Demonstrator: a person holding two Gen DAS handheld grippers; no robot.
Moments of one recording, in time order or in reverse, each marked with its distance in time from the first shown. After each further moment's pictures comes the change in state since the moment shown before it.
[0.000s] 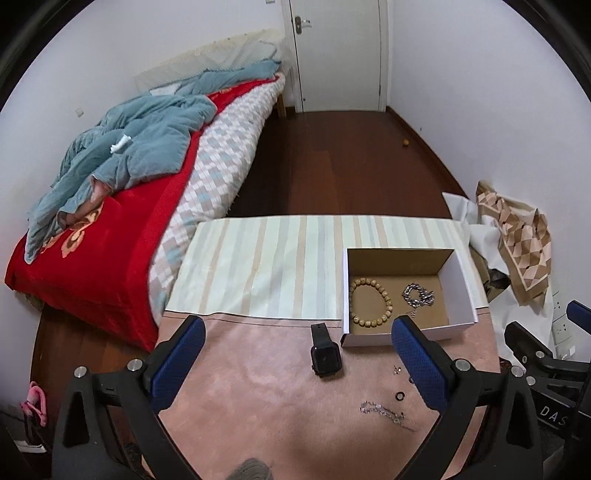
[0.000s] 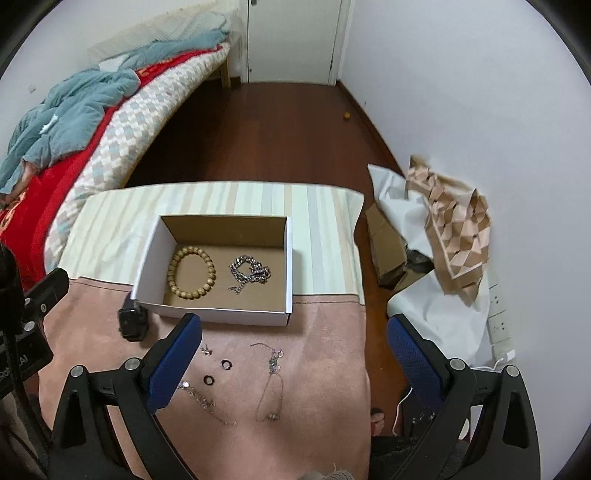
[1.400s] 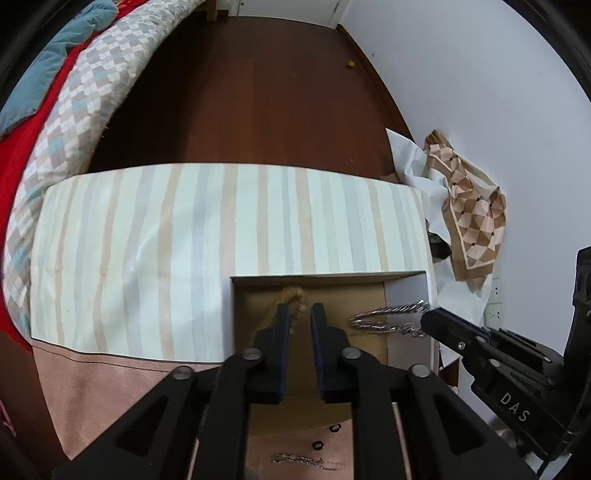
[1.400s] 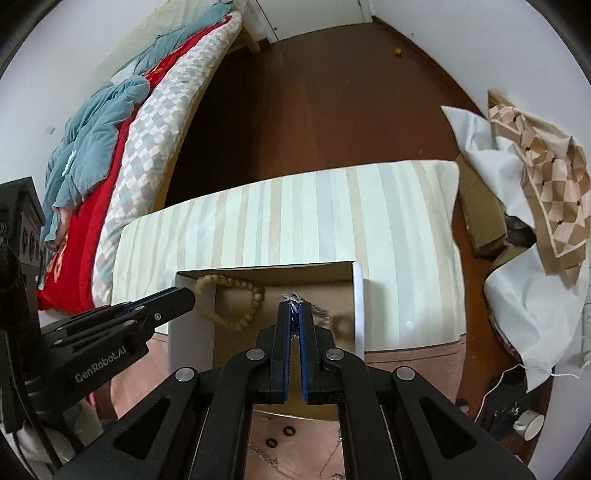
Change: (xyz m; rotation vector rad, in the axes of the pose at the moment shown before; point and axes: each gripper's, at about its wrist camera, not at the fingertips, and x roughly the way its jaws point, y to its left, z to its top) left arm 0.175 -0.056 0.083 -0.032 0.402 -0.358; right arm 0.142 -0.017 0.090 0.150 0.254 0.393
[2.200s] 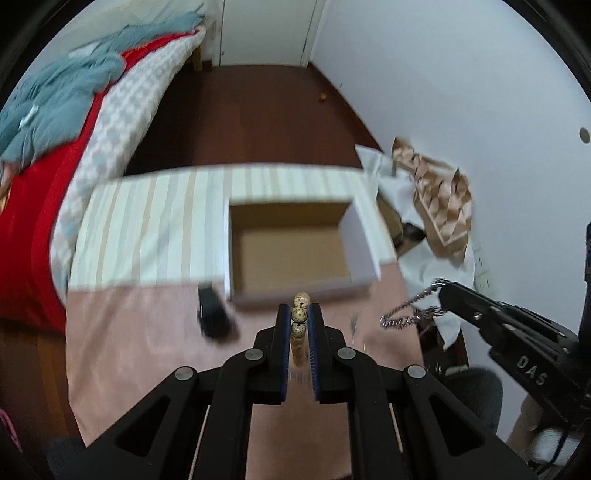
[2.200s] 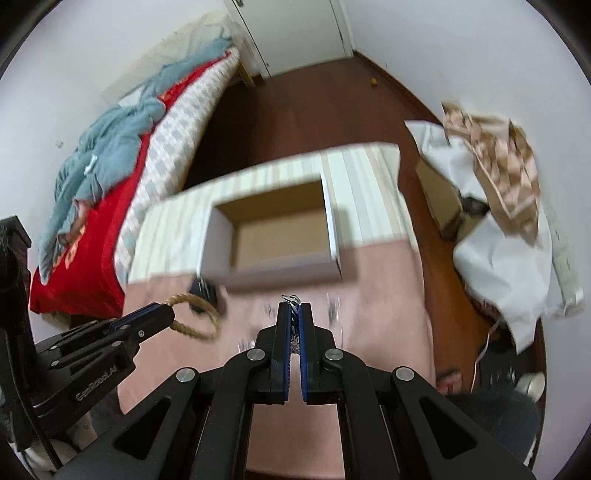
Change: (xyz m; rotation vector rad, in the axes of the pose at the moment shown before) left arm -0.096 -0.033 -0.115 0.133 -0.193 0.015; right arm -0.122 0.010 -0.151 0.010 -0.200 -0.051
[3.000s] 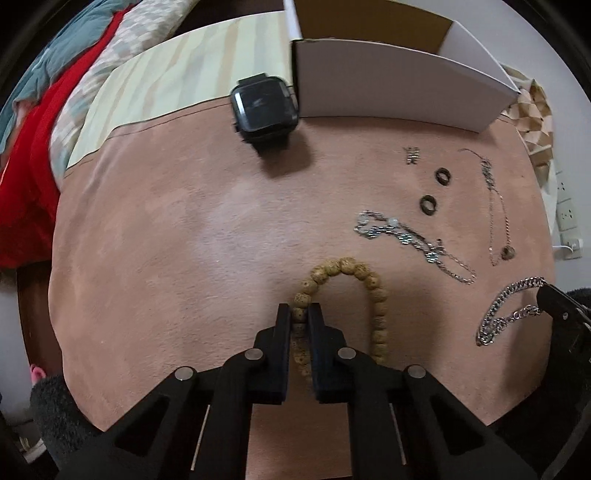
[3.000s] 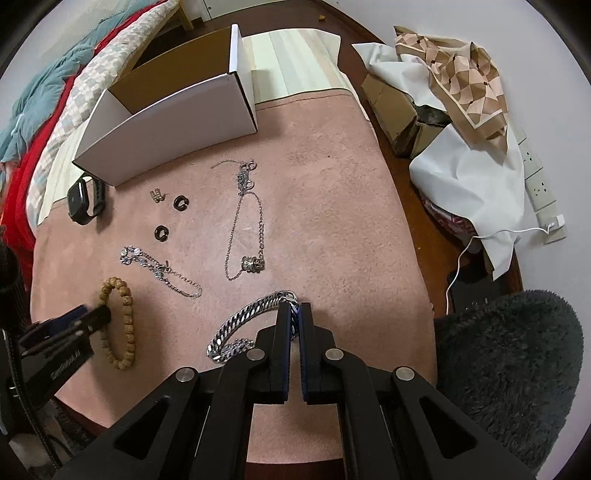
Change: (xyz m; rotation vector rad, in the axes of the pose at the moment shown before) left arm 0.108 0.027 -0.147 -0.016 0.306 0.231; right arm 0.098 -0.048 -0.113 0.082 0.239 -0.226
